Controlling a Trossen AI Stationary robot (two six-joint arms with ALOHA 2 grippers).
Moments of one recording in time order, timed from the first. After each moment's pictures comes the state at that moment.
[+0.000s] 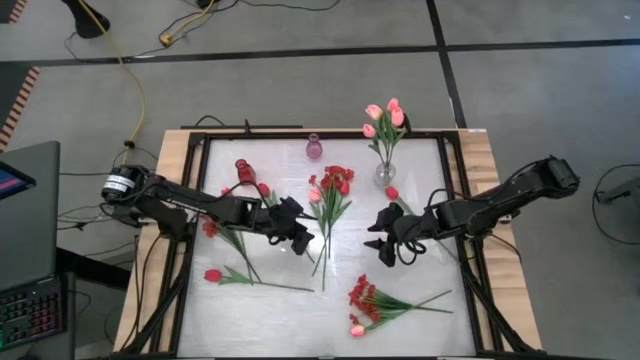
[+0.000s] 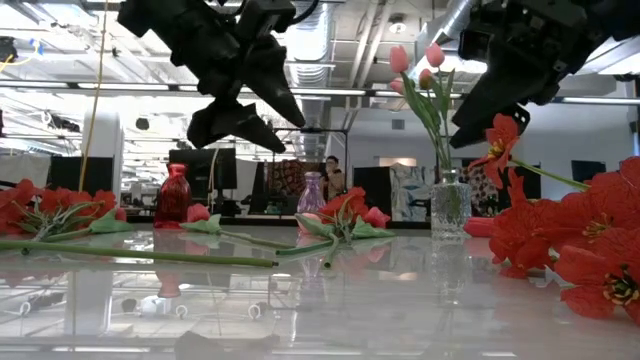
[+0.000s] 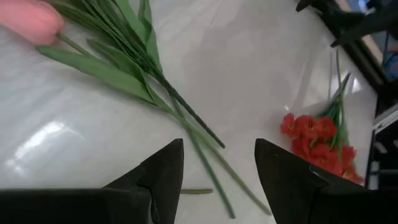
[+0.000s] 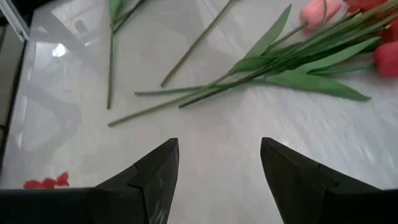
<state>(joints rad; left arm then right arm) -0.12 1.51 0.89 -0.12 -0.14 -0.91 0.28 1.19 0.62 -0.13 0.27 0.58</state>
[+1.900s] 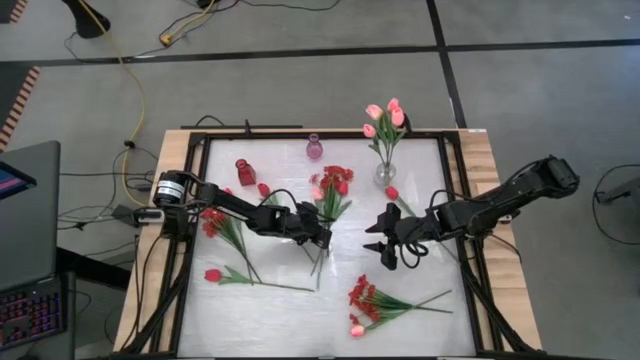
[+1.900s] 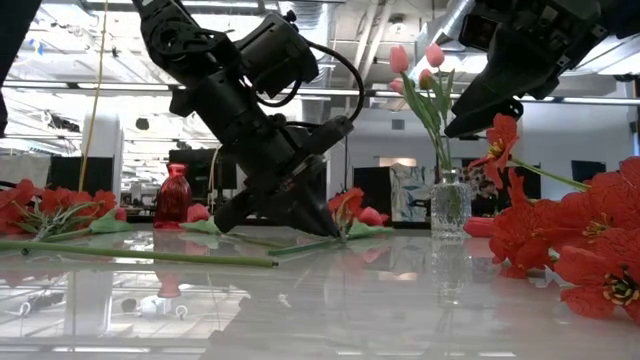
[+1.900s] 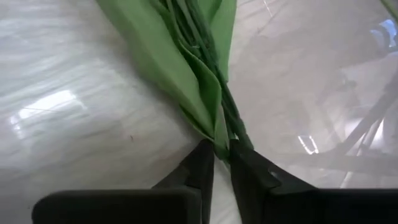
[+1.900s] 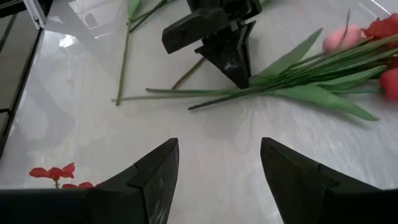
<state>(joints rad) -0.05 1.92 0.95 0.10 -0.19 -1.11 0.31 1.18 0.62 -0.10 0.27 0.47</state>
